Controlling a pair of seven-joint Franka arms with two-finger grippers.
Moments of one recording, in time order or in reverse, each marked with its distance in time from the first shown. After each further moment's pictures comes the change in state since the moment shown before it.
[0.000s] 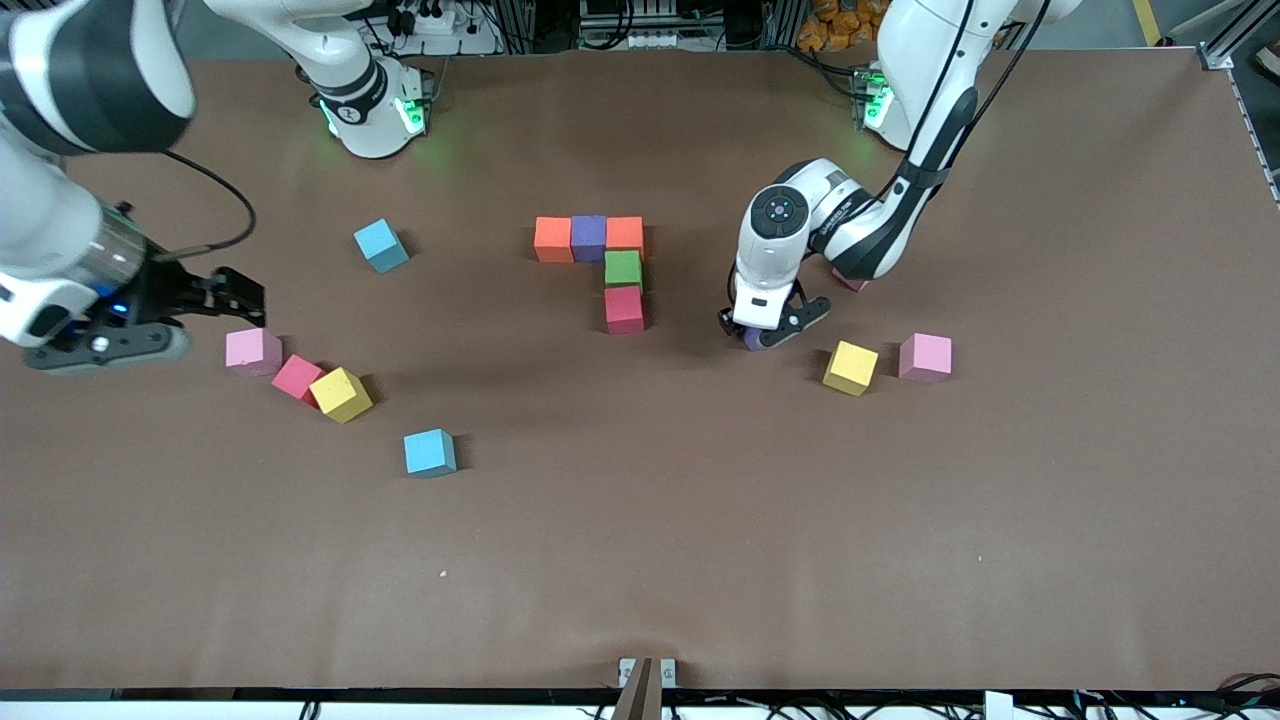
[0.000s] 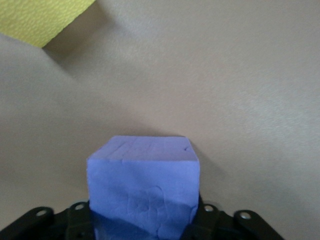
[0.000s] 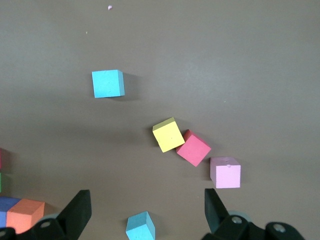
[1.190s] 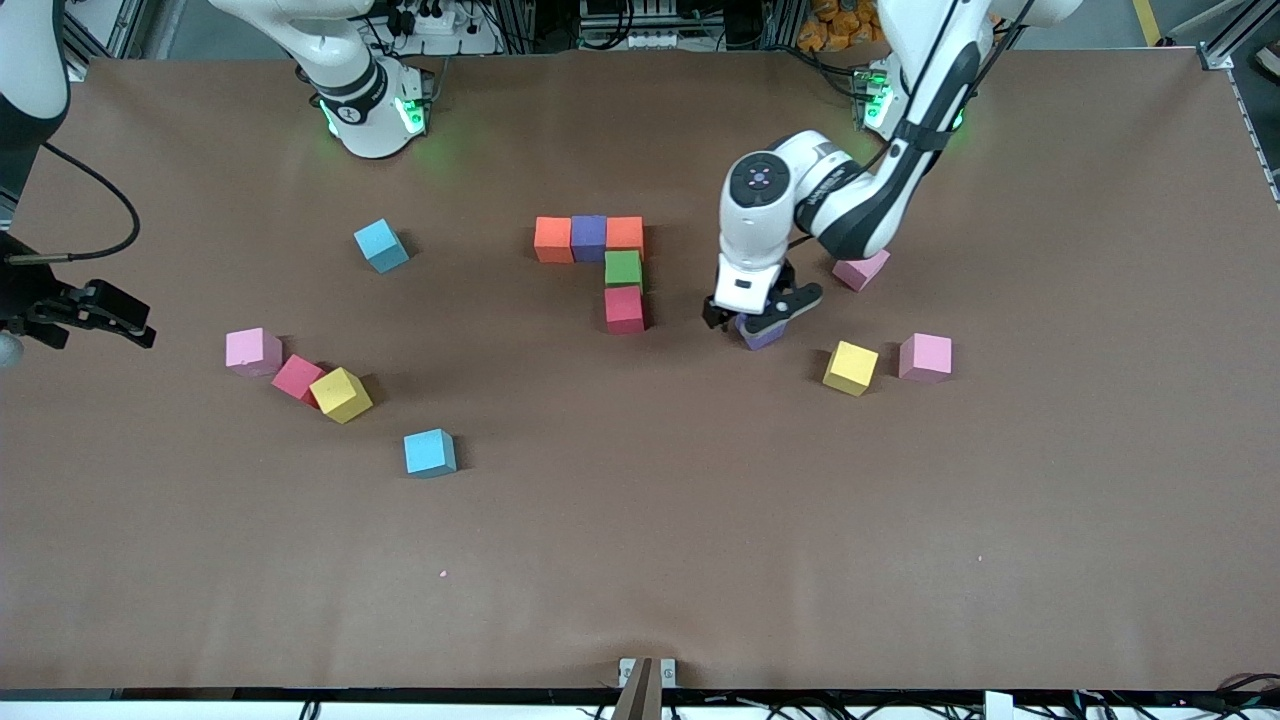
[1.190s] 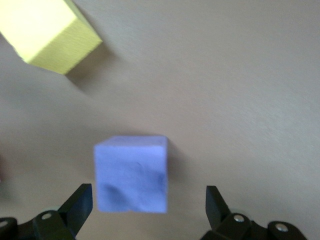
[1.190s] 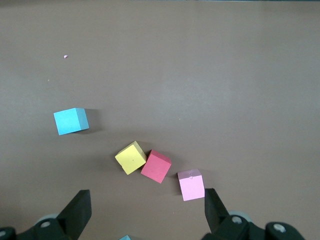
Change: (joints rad) left arm -0.047 -0.106 0.031 0.011 0.021 -0.117 0.012; right arm -0.143 -0.015 -0.023 0.110 -0.001 0.001 -0.003
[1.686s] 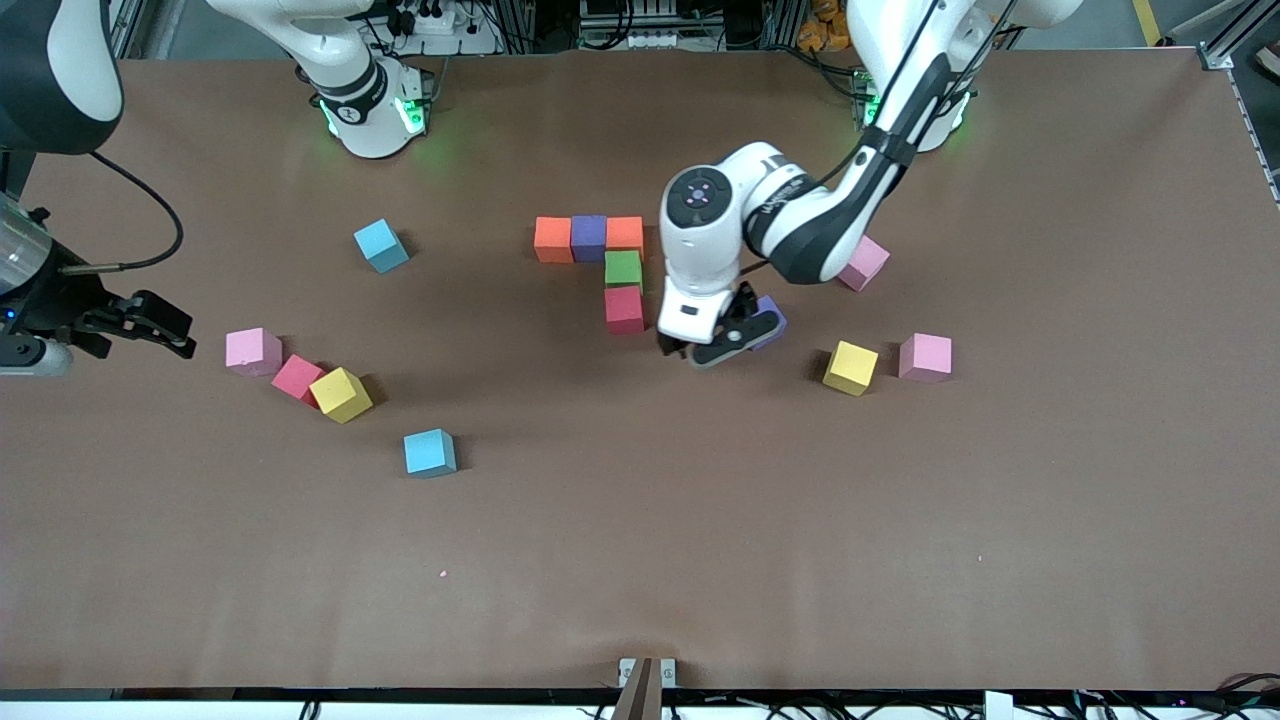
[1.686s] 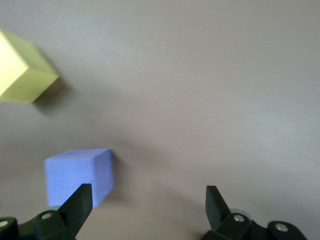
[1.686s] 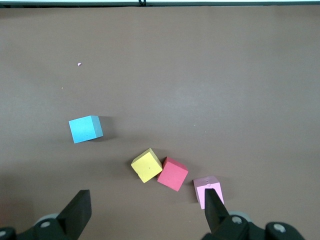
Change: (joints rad) left arm -0.066 0.136 0.001 0.352 0.001 -0.244 0.028; right arm 0.054 0.001 0.000 -0.028 0.001 0.051 0.066
